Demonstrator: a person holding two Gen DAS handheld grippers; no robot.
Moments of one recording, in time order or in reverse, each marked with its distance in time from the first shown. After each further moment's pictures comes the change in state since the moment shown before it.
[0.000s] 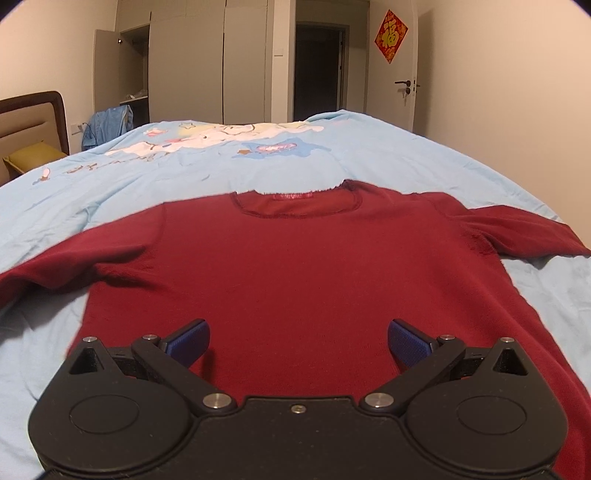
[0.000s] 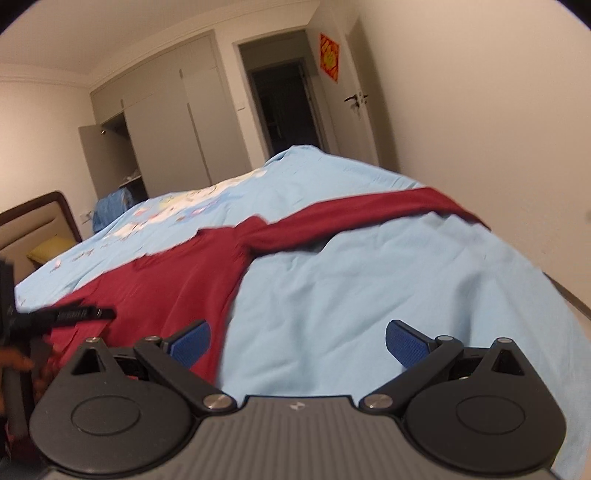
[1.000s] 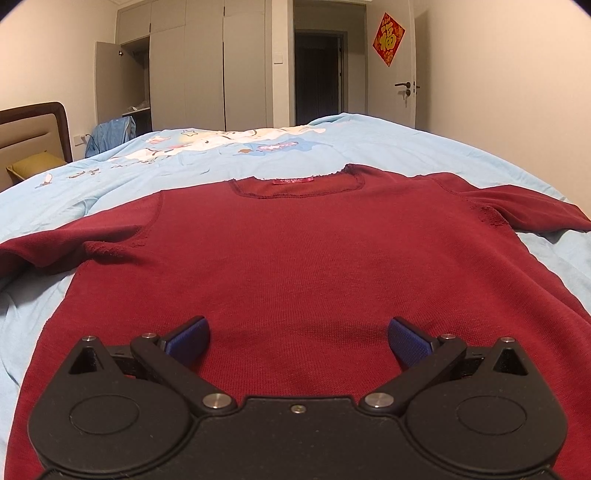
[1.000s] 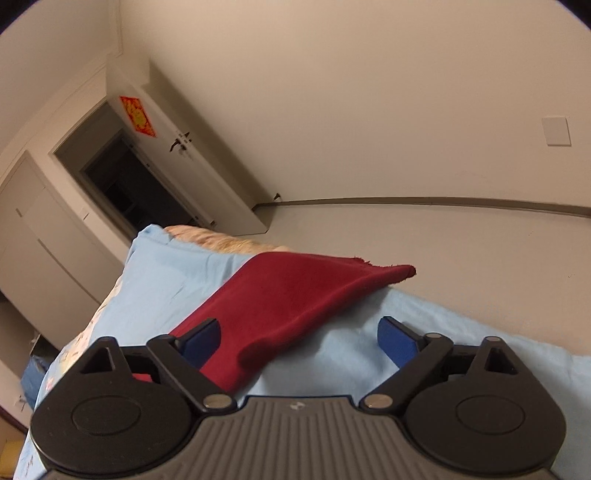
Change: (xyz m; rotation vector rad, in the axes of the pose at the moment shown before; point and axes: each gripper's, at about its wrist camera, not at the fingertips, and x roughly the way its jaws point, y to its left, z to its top) left arm 0.015 -0.005 -0.033 0.031 -0.044 0.027; right arm 0.227 -0.212 0.090 0.597 -0.091 -0.274
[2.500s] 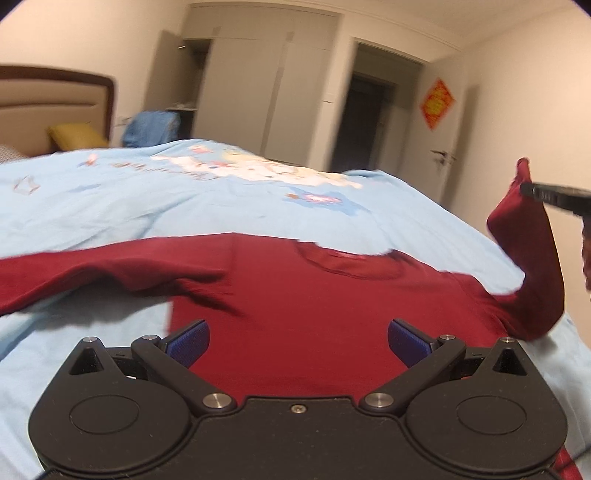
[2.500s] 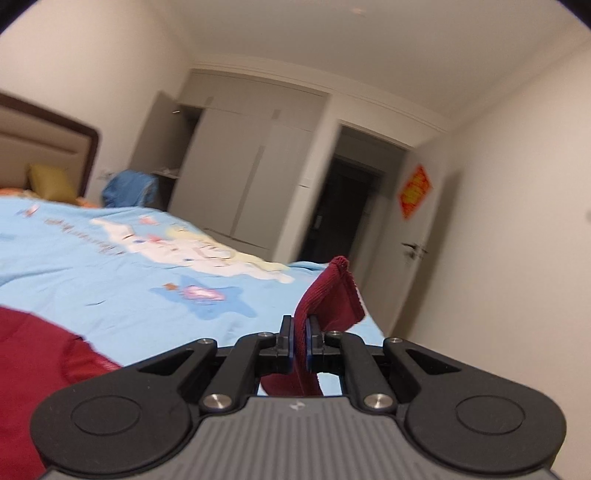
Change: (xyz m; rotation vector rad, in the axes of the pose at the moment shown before) left arm -0.066 0.086 0.036 -0.275 -0.115 0.010; right arm -0.101 0.321 -0.153 -1.183 -0.306 0.353
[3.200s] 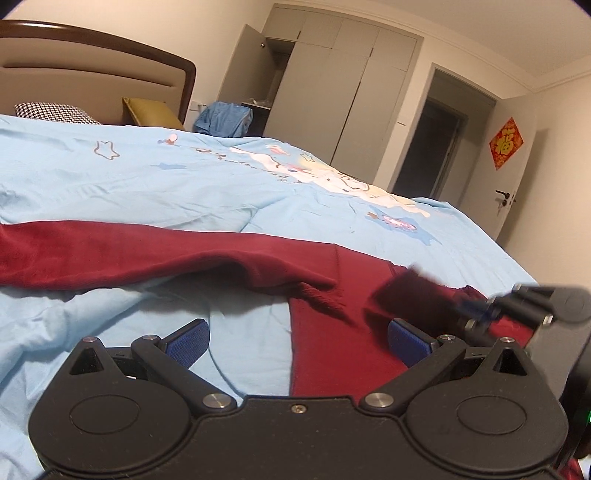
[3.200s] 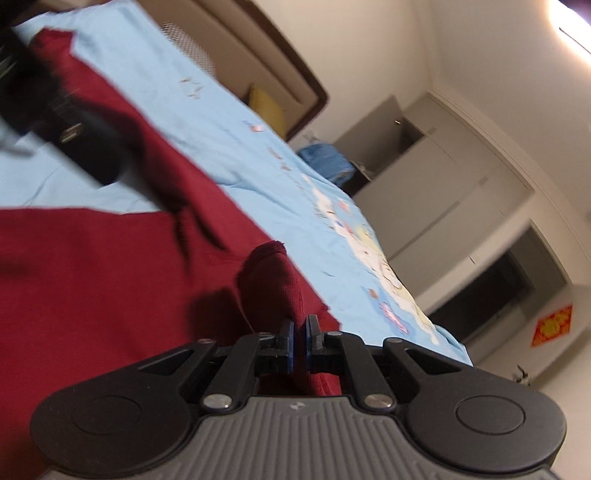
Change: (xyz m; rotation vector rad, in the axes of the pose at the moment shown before) left arm -0.024 0.077 -0.003 -0.164 -0.035 0.149; right arm -0.065 0.246 -0.042 -0.626 -0.049 0.410
